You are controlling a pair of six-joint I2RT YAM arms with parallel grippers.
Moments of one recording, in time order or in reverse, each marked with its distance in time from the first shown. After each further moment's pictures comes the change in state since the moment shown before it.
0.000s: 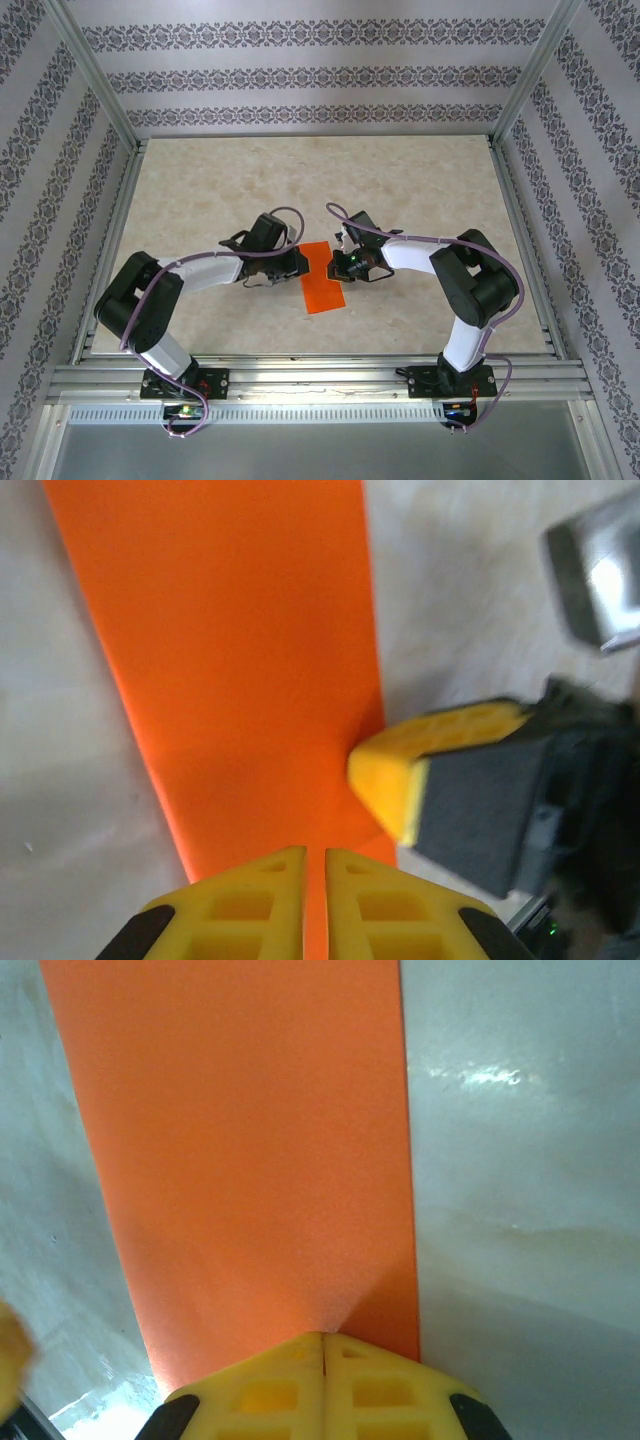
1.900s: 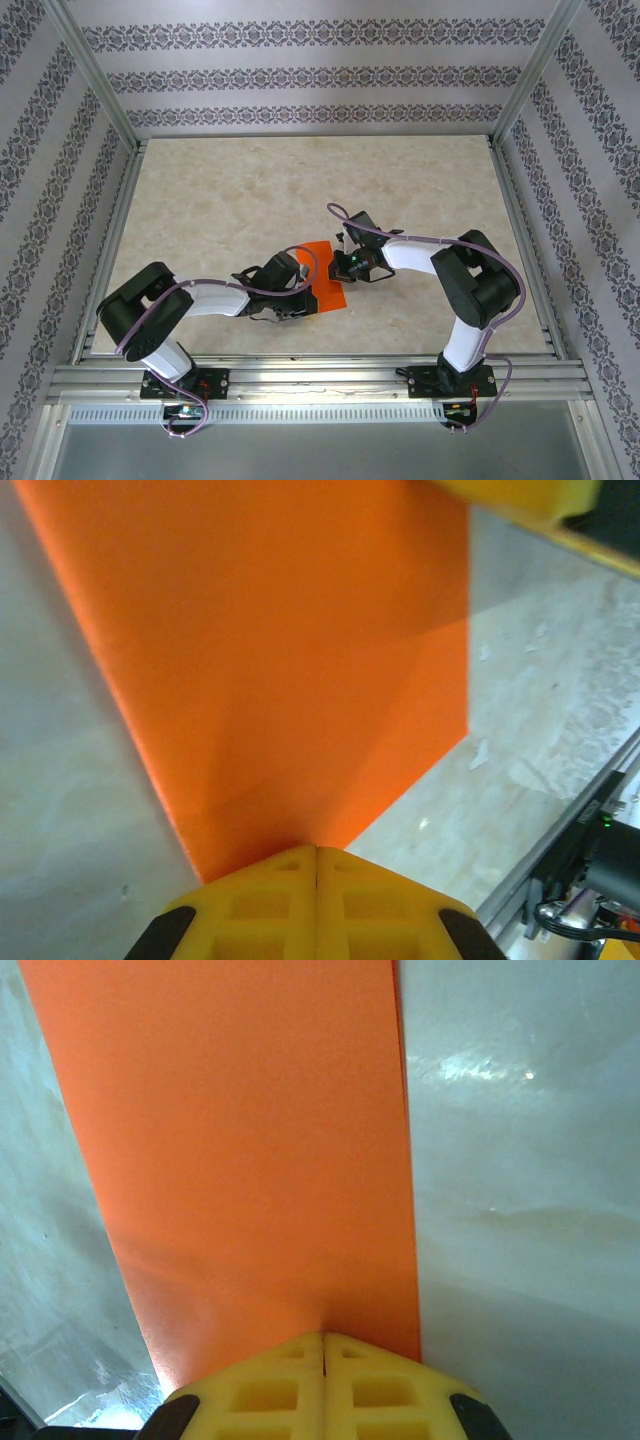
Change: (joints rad) left arm -0.220 -0.019 -0.208 0.199 -0.017 -0.122; right arm 0.000 -0.008 -0.001 -0.018 0.012 0.004
